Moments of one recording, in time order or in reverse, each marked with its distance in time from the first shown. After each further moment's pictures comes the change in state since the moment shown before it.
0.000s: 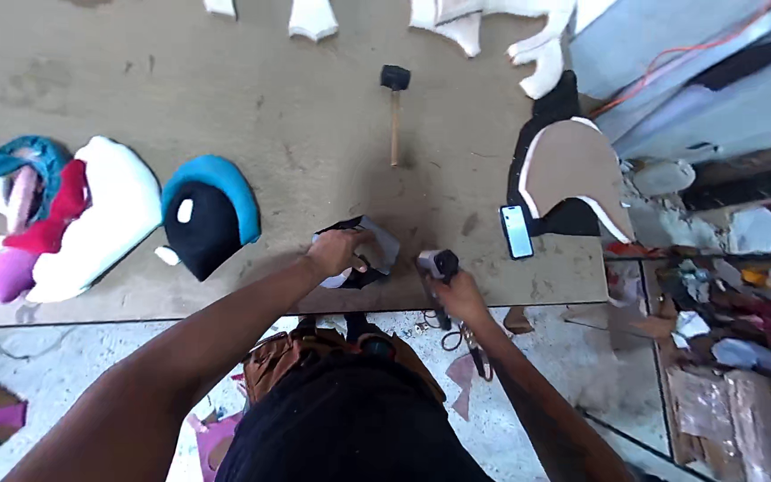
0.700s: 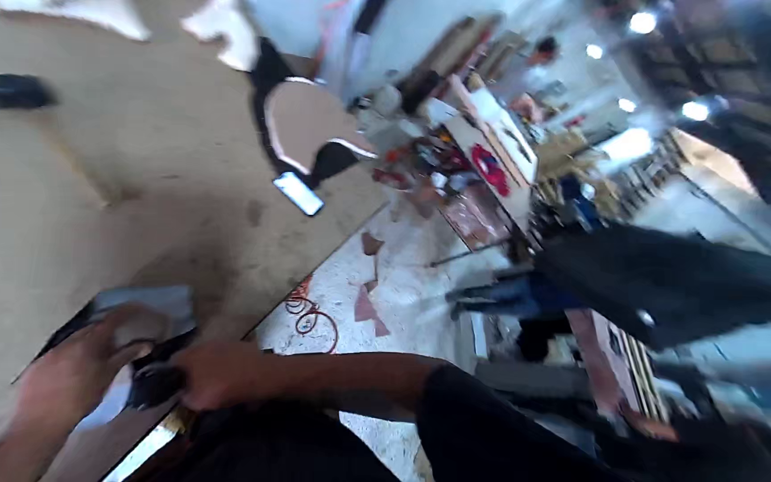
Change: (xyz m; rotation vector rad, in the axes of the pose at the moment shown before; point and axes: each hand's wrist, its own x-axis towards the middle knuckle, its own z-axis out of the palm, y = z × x) left_hand -0.008 0.025 -0.005 -0.039 0.044 0.073; right_hand -0.077 -0.091 0.051 -0.123 -0.228 -0.226
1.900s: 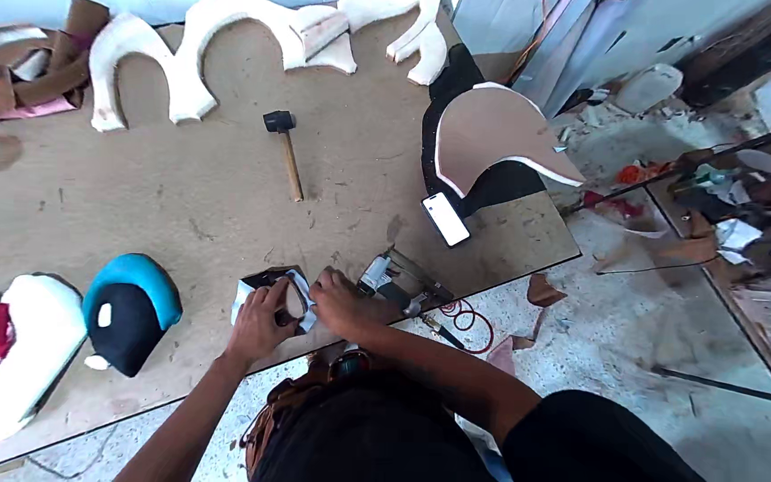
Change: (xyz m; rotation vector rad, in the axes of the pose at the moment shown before) left_hand -0.015 0.046 0.032 0.229 0.127 -0.301; right_hand 0.115 0.105 -0.005 -0.121 0.181 -0.236
